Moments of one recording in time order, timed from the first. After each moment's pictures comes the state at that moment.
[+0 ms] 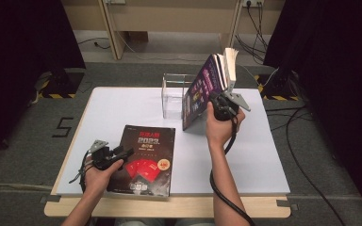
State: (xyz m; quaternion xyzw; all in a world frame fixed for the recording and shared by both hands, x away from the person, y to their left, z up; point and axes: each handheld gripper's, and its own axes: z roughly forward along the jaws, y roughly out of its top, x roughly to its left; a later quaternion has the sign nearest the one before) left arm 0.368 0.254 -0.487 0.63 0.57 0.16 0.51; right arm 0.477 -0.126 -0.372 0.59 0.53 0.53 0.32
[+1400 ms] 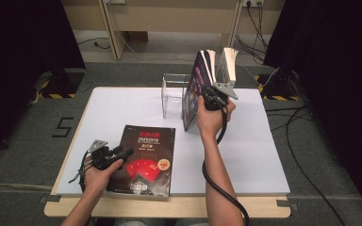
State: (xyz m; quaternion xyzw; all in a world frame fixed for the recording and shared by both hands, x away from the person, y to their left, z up) left arm 0.368 0.256 -0.487 0.63 0.57 0.16 0.51; right arm 0.500 -0.093 -0.359 0.57 0.55 0.51 0.33
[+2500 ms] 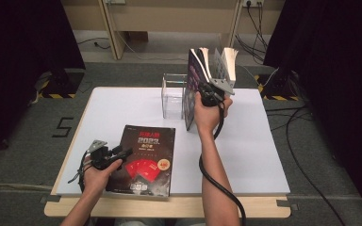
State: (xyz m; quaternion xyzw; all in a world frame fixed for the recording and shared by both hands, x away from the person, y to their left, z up) left arm 0.369 0.259 -0.489 0.63 0.57 0.16 0.51; right arm 0.510 -0.088 -0.355 0.56 0.55 0.52 0.33
